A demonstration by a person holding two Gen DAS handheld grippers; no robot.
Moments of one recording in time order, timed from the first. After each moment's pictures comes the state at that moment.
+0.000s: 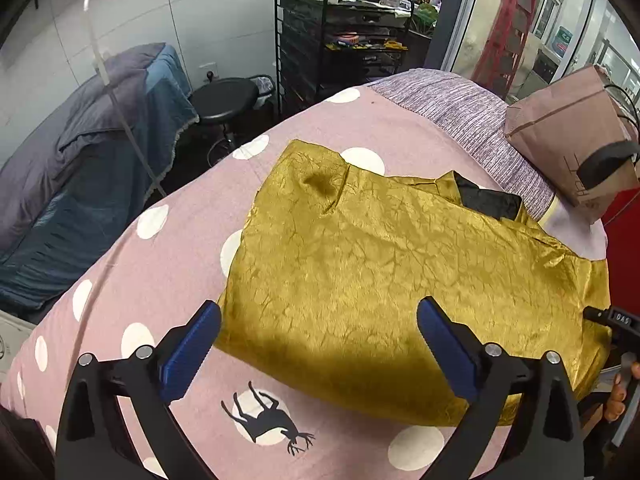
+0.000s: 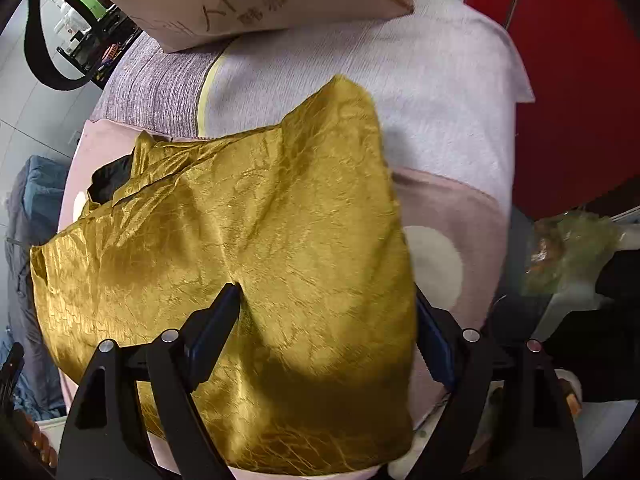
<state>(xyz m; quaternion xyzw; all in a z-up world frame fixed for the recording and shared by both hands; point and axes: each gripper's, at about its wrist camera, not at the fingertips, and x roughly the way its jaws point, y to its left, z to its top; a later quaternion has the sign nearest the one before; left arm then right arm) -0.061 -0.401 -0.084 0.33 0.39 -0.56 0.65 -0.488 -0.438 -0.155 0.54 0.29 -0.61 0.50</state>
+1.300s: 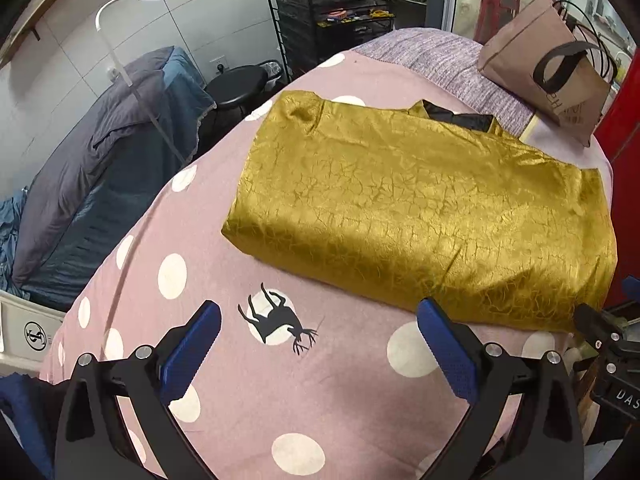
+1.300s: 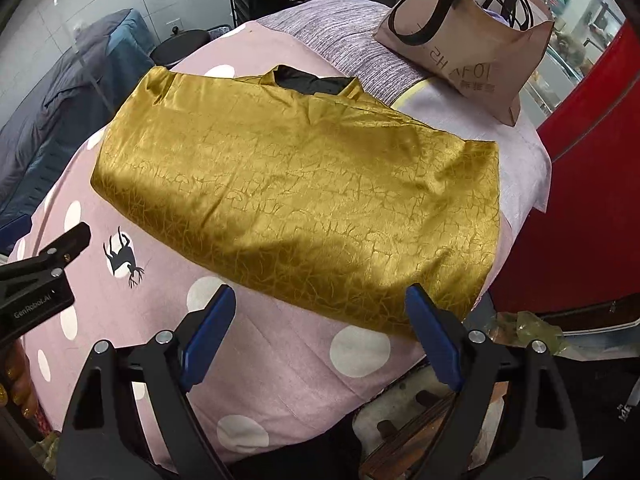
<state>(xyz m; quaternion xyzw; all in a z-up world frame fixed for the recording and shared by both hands) -0.128 -0.307 -0.065 0.41 0.37 -0.52 0.65 -0.320 -0.322 -0.061 0.36 0.45 -0.54 0.62</state>
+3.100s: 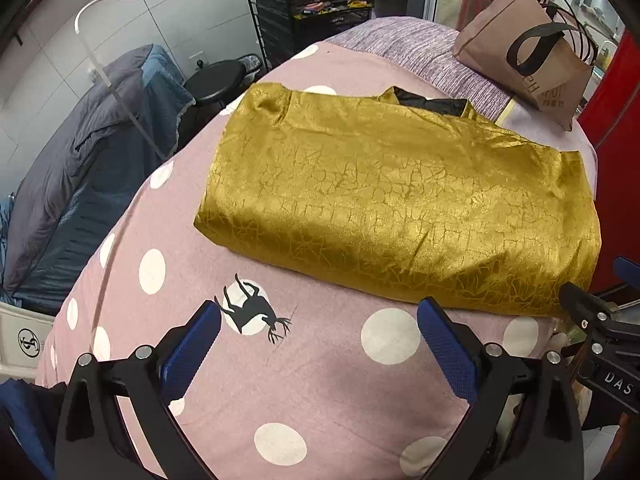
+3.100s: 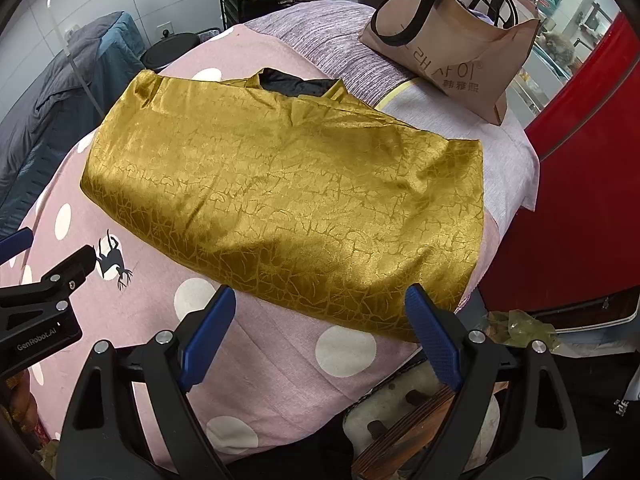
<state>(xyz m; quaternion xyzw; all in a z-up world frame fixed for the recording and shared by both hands) -0.150 -0.305 -0.062 0.42 0.38 -0.54 0.63 -0.330 -0.322 -0.059 0.36 0.45 -0.55 0.60</state>
